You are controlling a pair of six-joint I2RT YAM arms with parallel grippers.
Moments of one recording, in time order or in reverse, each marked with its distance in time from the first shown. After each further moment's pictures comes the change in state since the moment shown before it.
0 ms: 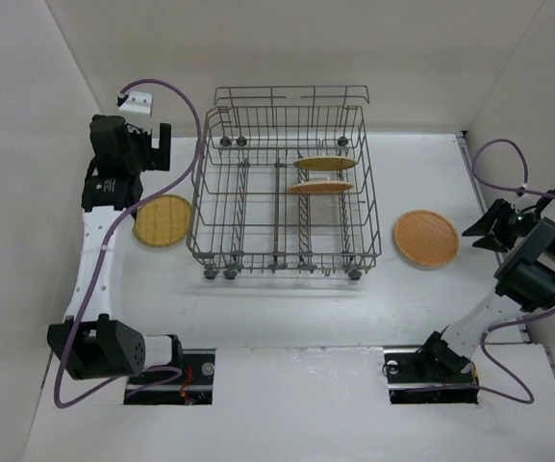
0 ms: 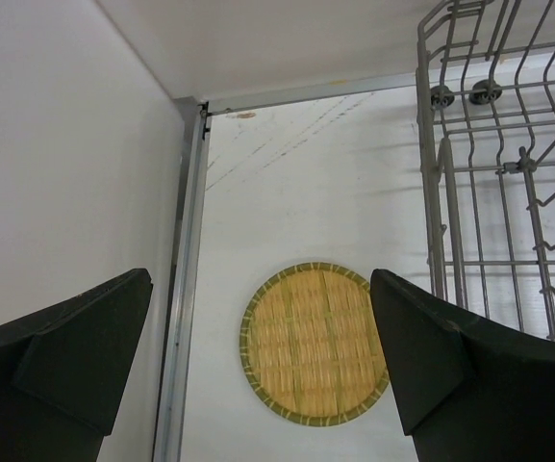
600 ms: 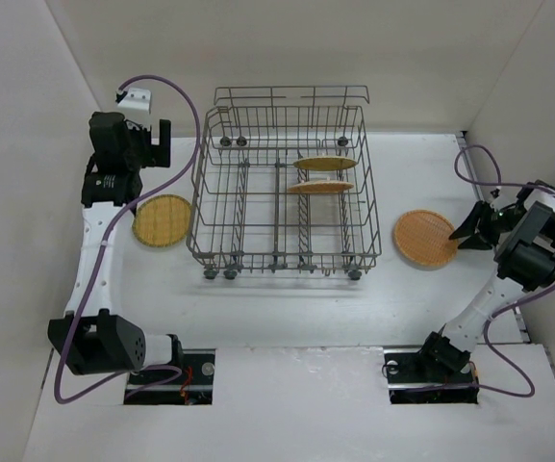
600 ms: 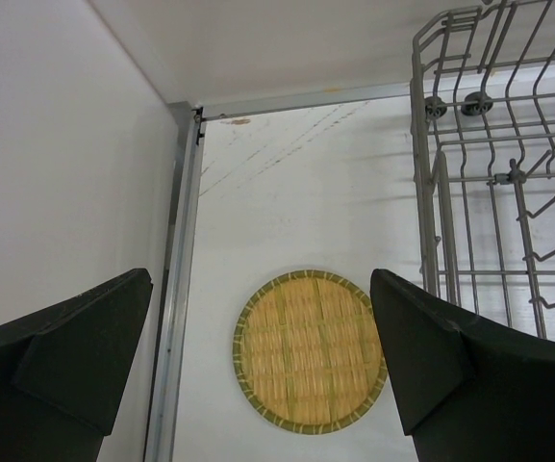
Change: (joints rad) left arm 0.012 0.022 0.027 0.001 0.023 -0.024; right arm 0.094 0.222 0.132 -0.068 0.058 -0.003
